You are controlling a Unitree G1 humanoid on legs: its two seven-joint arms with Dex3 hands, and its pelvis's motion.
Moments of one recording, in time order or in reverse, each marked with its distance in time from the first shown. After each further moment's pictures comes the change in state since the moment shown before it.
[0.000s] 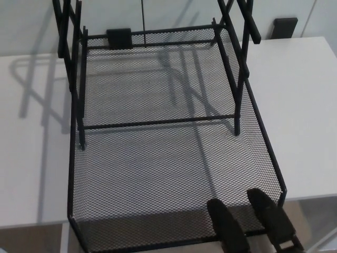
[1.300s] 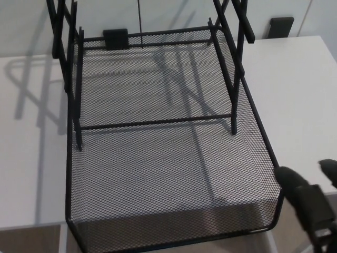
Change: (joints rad) left_arm -0.001 -0.010 -0.004 -0.001 0.003 0.000 0.001; right_arm 0.184 -0.131 -0.474 -0.287 0.281 -0.205 -0.074
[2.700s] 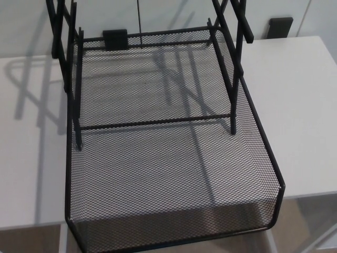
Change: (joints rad) left_arm 0.012 -0.006 0.001 0.066 0.000 -0.001 0.011; right_arm 0.090 0.018 -0.404 0.500 0.611 -0.277 0.319
